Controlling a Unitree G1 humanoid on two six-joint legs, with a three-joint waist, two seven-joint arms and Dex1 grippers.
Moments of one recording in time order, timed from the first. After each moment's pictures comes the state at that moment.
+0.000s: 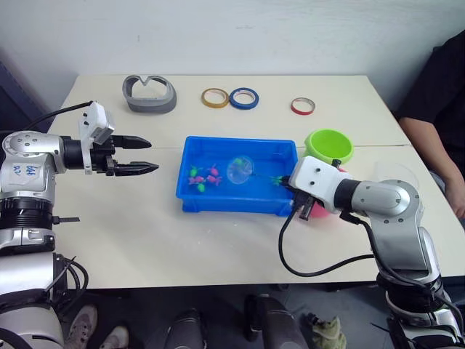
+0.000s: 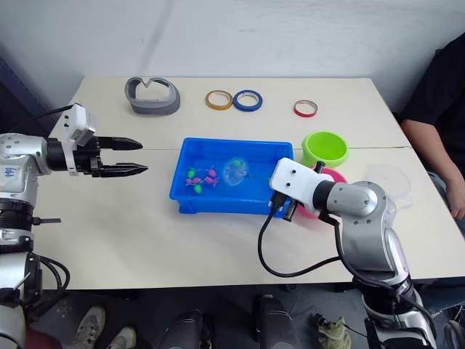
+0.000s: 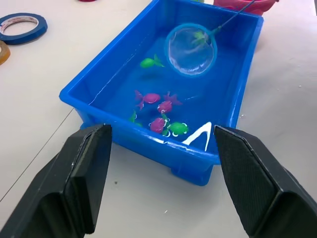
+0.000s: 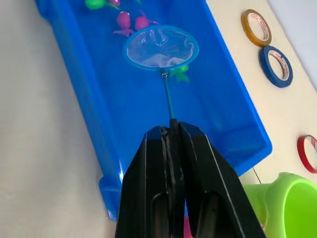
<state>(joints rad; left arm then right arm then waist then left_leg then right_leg) -0.86 0.85 0.07 0.61 -0.21 0.20 -1.35 -0.46 -0.52 0.08 -0.56 -0.37 0.72 1.10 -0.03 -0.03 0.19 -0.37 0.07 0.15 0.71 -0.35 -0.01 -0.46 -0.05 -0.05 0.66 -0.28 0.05</state>
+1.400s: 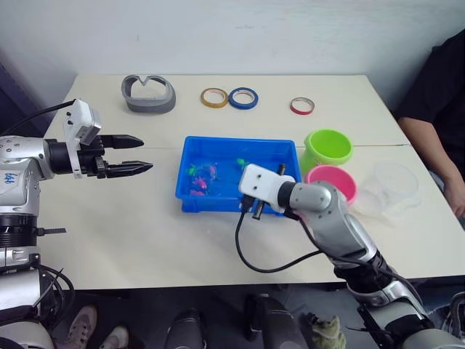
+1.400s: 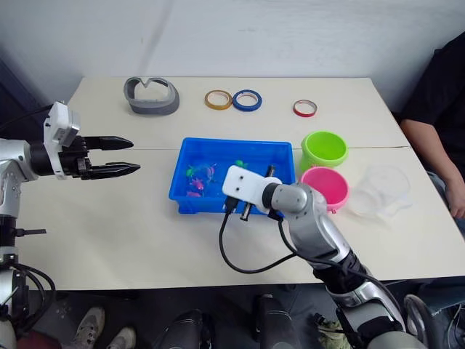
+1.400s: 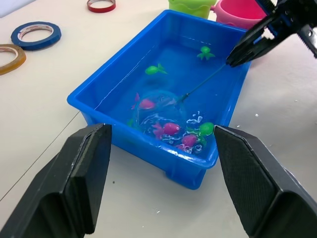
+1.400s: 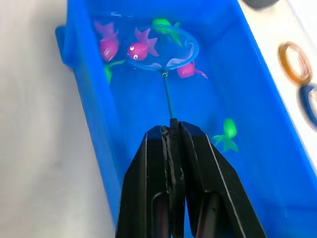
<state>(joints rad) -0.72 0.91 0.15 0.35 -0.32 0.38 -1.28 -0.62 -0.38 0.34 -0.34 -0.29 0.75 0.86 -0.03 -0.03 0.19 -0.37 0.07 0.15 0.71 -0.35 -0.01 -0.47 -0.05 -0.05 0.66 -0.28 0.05</state>
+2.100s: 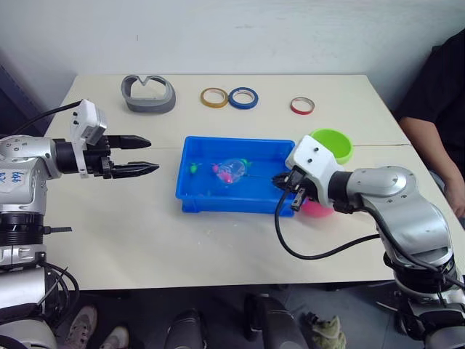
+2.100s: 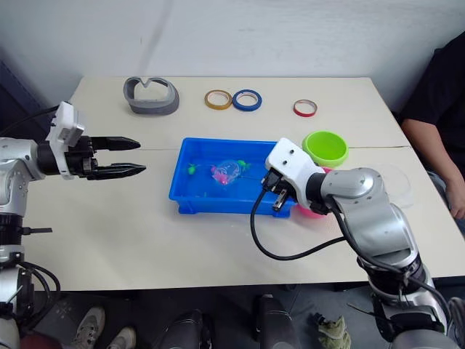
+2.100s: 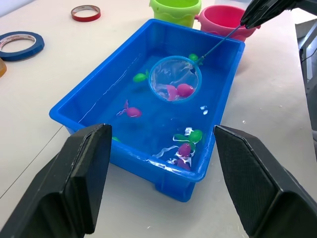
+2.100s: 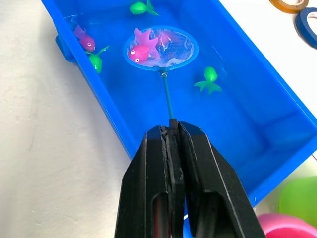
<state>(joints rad) -0.74 0.88 0.12 0.36 -0.34 0.37 -1.31 -0.64 -0.62 0.15 -0.60 0.07 1.20 0.87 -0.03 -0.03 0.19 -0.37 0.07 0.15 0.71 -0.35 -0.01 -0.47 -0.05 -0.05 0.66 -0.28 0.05</state>
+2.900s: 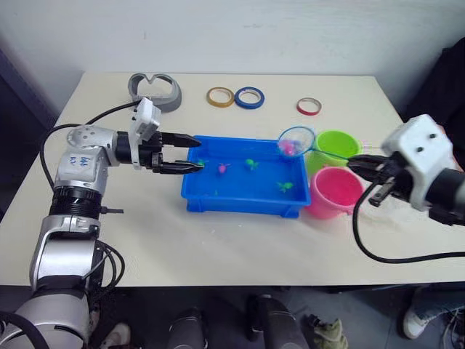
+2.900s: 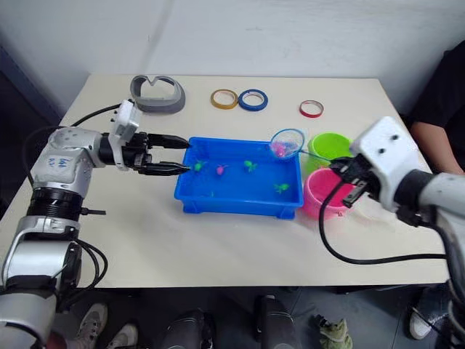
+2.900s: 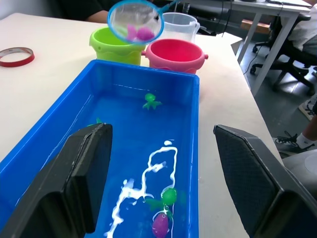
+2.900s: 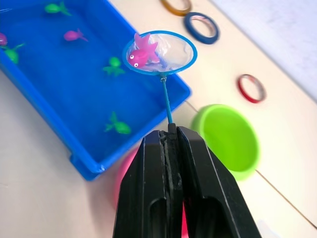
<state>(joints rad) -0.99 0.60 -0.03 0.66 -0.30 0.18 -1.43 -0.32 -0.96 -0.50 -0.85 0.32 1.27 0.86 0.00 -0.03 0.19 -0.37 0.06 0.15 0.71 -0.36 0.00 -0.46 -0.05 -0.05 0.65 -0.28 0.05</state>
